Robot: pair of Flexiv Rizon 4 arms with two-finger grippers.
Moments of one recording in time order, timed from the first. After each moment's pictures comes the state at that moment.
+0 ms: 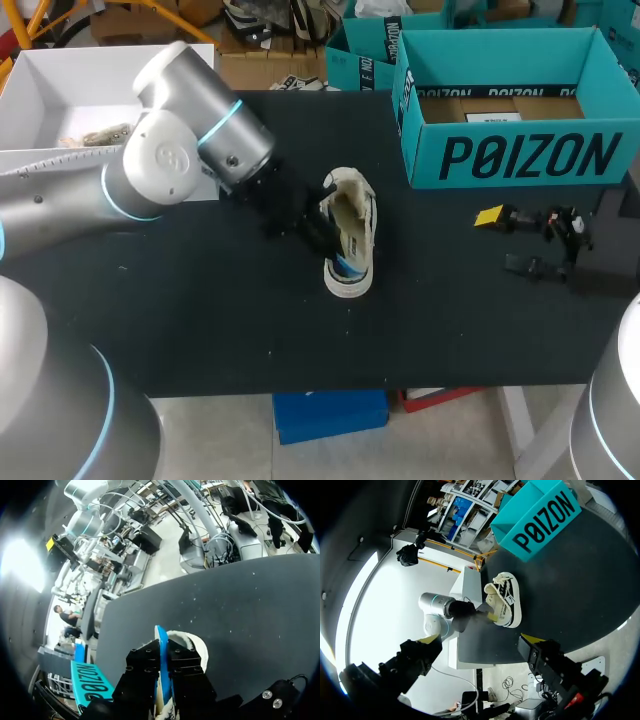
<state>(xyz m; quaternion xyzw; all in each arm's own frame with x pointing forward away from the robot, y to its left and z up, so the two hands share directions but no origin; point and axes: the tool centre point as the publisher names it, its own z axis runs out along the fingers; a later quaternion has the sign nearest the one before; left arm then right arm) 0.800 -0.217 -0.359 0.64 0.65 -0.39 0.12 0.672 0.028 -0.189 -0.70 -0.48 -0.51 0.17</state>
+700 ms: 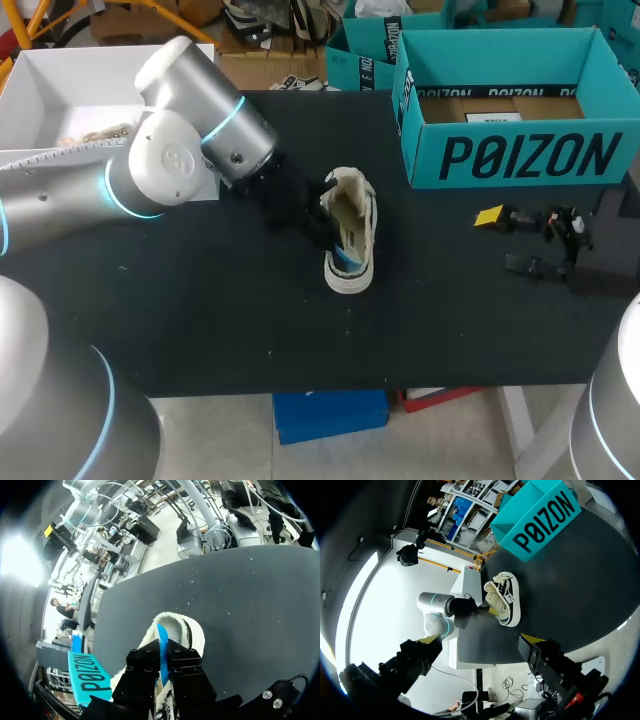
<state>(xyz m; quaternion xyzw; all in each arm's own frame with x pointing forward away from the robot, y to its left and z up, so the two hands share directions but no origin) 0.827 -0.215 -0.368 0.63 0.68 -0.35 0.14 0.672 0.028 -0.189 -0.70 -0.48 -0.51 0.17</state>
